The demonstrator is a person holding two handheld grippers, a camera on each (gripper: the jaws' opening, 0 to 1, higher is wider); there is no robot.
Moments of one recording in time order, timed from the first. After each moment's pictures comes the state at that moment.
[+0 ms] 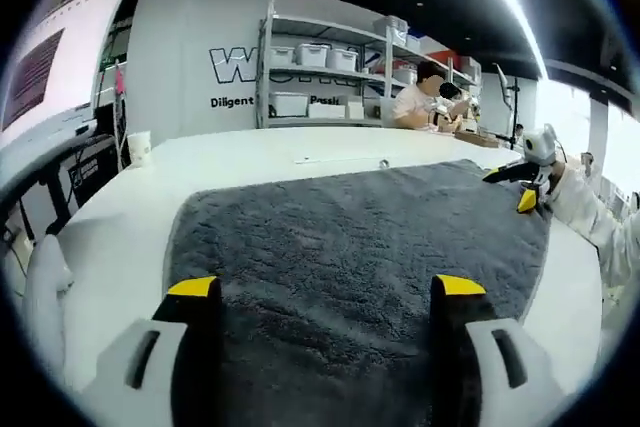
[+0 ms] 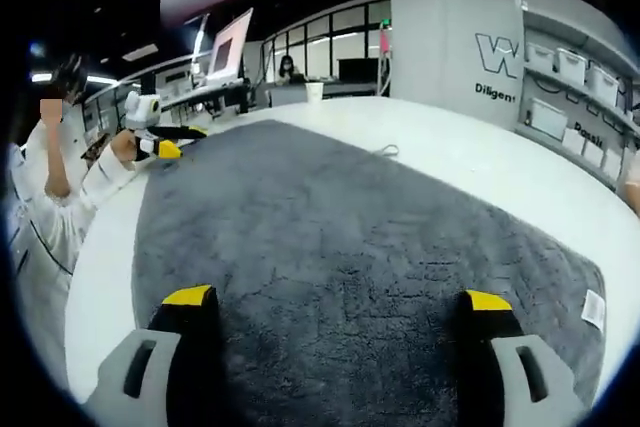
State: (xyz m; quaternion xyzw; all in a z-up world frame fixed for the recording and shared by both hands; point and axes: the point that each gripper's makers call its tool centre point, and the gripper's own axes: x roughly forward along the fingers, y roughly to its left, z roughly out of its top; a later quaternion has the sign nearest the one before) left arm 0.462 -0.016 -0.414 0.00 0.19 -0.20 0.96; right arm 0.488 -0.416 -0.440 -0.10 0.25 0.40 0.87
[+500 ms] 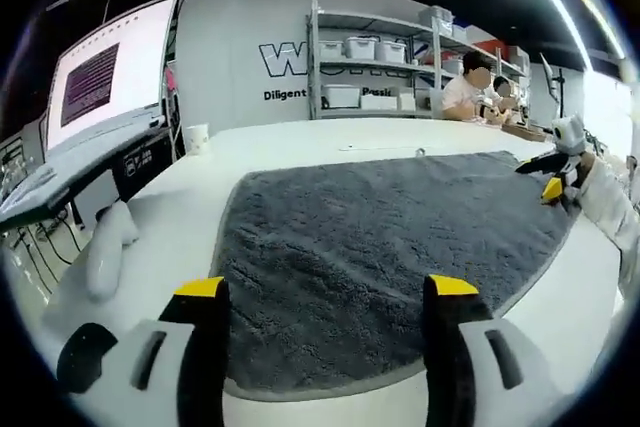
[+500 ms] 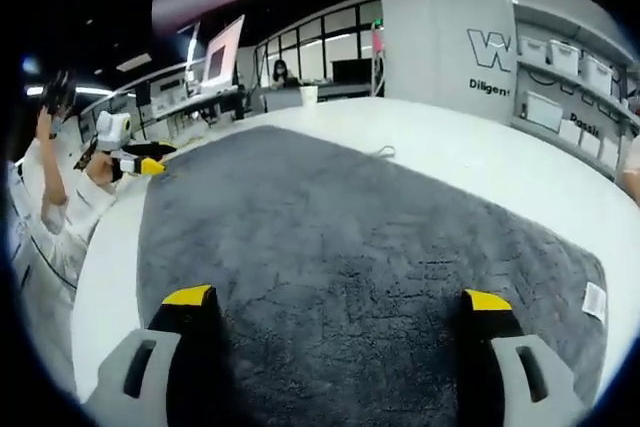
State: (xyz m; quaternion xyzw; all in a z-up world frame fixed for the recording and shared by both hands) left arm 0.412 -0.003 -0.419 0.03 0.21 -0.09 0.97; right arm 0.487 -0.416 -0.439 -0.09 0.27 0.40 0.87
